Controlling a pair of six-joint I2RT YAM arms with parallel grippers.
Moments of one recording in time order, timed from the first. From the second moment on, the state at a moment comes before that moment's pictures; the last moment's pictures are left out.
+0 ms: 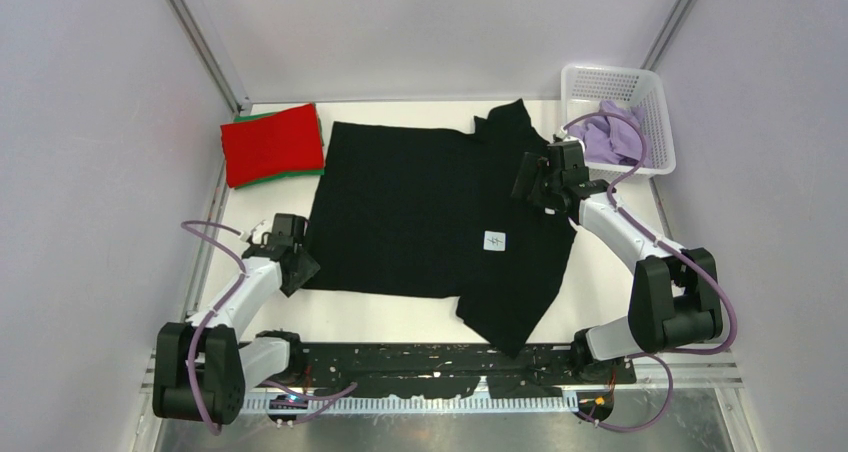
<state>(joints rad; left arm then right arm) -0.09 1.11 0.50 -0.60 -0.29 -0.86 0.19 1.43 0.94 -0.29 0.08 0.44</state>
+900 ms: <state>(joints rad) -0.08 1.00 0.46 -0.52 -0.23 -0.82 0.55 1.19 0.88 -0.56 0.21 0.44</state>
